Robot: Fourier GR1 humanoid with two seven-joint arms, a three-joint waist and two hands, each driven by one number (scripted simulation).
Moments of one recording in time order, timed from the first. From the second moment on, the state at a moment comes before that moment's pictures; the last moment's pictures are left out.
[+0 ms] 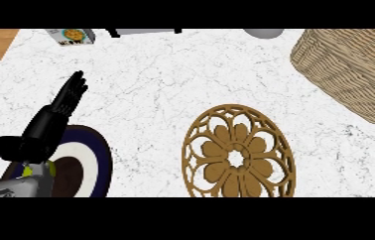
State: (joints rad) left arm -0.10 0.20 0.12 -1.62 -0.05 -0.21 0.01; right arm 0.46 -1.00 0.17 -1.61 0.33 -0.05 -1.16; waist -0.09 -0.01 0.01
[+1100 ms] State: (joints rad) left arm -0.12 0.20 0.10 -1.62 -0.05 -0.23 0.02; right arm 0.54 -1.30 -0.31 -1.47 -0.43 0.17 -1.14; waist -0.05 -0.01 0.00
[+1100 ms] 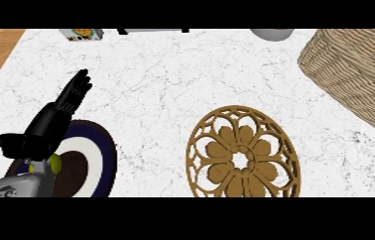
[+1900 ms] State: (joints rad) left arm -0.20 0.17 0.05 -1.59 -0.07 -0.24 0.03; right arm 0.28 -1.41 -0.33 -1.22 -0.72 0.36 -0.92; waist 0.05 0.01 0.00
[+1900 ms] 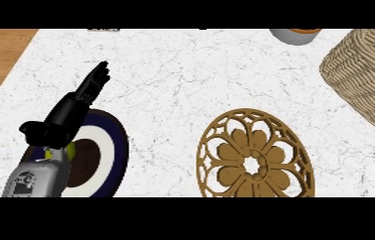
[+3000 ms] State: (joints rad) left arm -0.25 0.16 0.03 -1.54 -0.09 -0.24 0.00; right arm -0.37 -1.15 -0.08 -0.79 -0.50 0.36 -0.89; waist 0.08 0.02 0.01
